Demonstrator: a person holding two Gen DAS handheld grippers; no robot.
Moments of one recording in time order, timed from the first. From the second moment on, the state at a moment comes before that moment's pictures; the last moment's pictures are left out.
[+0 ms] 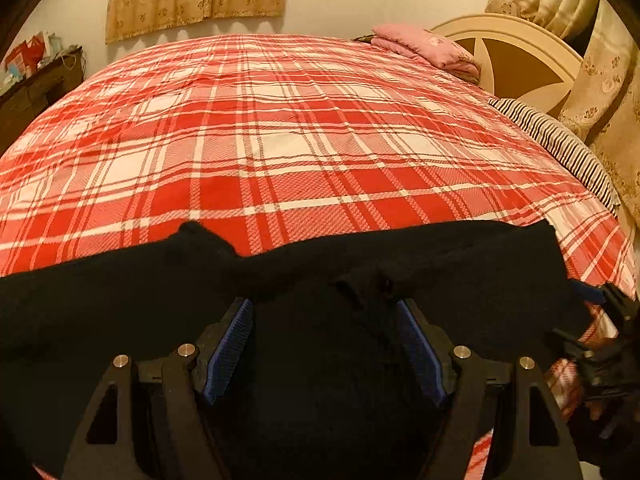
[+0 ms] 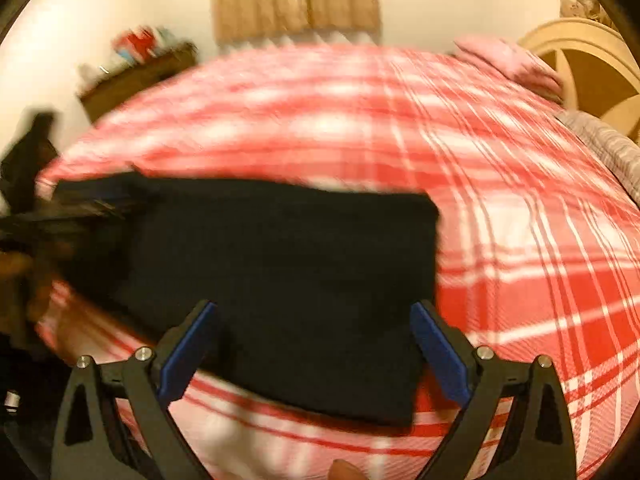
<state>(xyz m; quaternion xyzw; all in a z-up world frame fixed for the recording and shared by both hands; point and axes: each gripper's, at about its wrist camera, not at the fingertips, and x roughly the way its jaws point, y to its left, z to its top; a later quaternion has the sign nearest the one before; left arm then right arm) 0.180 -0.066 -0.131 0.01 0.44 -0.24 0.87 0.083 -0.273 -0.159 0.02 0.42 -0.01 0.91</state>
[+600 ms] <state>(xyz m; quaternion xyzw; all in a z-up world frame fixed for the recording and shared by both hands) 0.168 0.211 -0.114 -0.03 0.38 -0.02 0.92 0.067 -0.257 -0.143 0.04 0.33 0.05 0.94</state>
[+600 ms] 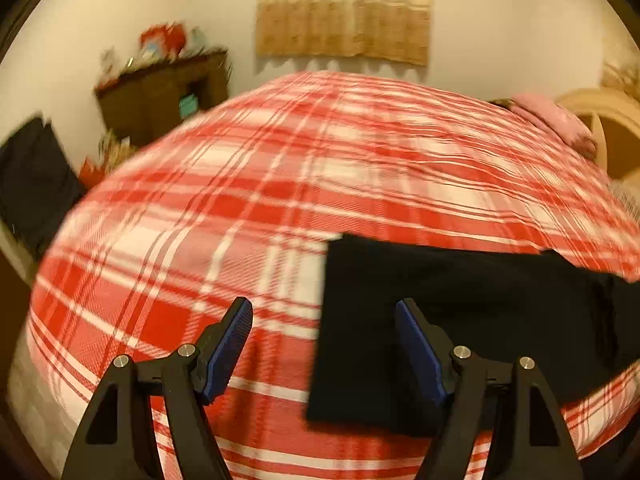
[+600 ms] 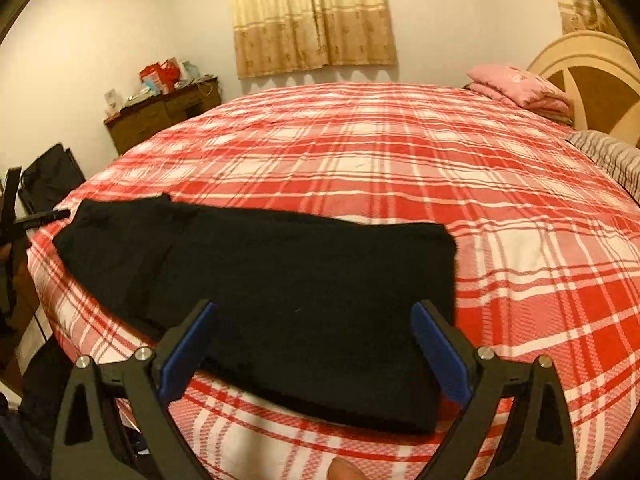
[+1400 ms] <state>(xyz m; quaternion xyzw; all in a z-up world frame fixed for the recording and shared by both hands) 0.190 0.219 -0.139 -0.15 0.42 -0.15 0.88 0.061 -0.232 -0.147 0.02 0.32 0.09 0.94</state>
